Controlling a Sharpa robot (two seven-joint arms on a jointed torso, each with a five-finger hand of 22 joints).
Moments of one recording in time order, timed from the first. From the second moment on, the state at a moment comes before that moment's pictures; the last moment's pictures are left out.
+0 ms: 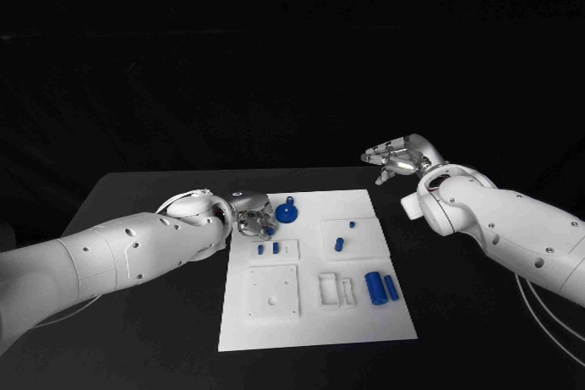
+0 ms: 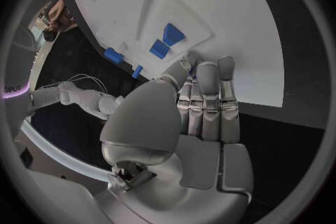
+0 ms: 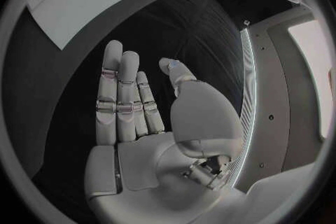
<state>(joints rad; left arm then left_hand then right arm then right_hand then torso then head) 1.28 -0.55 -0.19 1.10 -1.38 -0.15 0.08 1.39 0.01 0.20 -0.24 0.15 1.20 0.09 0.06 0.06 1.34 0.02 0.06 0.06 1.34 -0.05 1.14 0.32 0.07 1.21 -0.07 0.38 1.31 1.05 -0.72 0.36 1.24 -0.96 -0.44 -0.04 1.17 -0.10 0.12 -0.08 0.67 1.07 0.13 0.07 0.07 1.14 0.09 0.07 0.06 1.42 -0.02 0.52 0.77 0.13 1.47 -0.04 0.21 0.50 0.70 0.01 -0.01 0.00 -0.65</state>
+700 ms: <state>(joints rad) 1.28 -0.56 -0.19 1.10 -1.39 -0.16 0.08 1.40 0.00 0.20 -0.26 0.12 0.96 0.04 0.06 0.06 1.33 0.03 0.06 0.06 1.34 -0.06 1.14 0.31 0.07 1.21 -0.07 0.38 1.31 1.05 -0.72 0.36 1.23 -0.96 -0.43 -0.04 1.17 -0.10 0.12 -0.08 0.68 1.07 0.13 0.07 0.07 1.13 0.09 0.07 0.06 1.42 -0.02 0.52 0.77 0.13 1.47 -0.04 0.21 0.49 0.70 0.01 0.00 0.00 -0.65</state>
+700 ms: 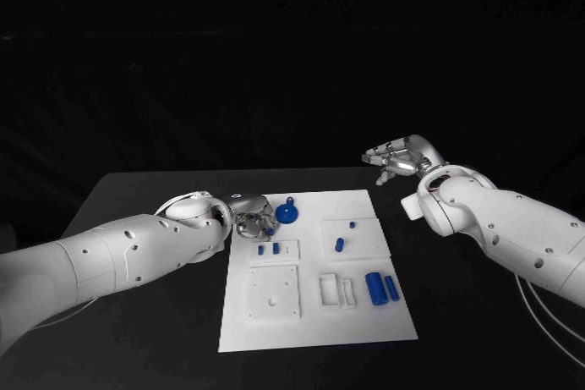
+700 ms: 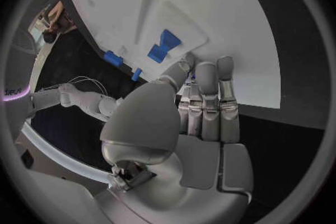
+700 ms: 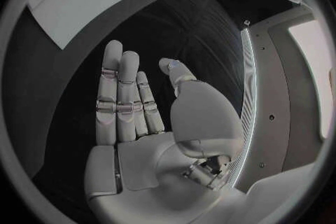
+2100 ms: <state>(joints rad) 1.29 -0.73 -0.13 1.20 -0.70 -0.30 0.18 1.39 -0.01 0.29 -0.25 0.13 1.10 0.13 0.07 0.06 1.22 0.09 0.07 0.06 1.20 0.03 0.45 0.07 0.07 1.00 0.01 0.12 1.17 1.02 -0.73 0.30 1.28 -1.53 -0.16 -0.07 1.22 -0.09 0.34 -0.28 0.43 1.15 0.10 0.07 0.07 1.20 0.07 0.07 0.06 1.45 -0.03 0.61 0.85 0.15 1.46 -0.05 0.39 0.66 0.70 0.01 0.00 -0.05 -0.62</state>
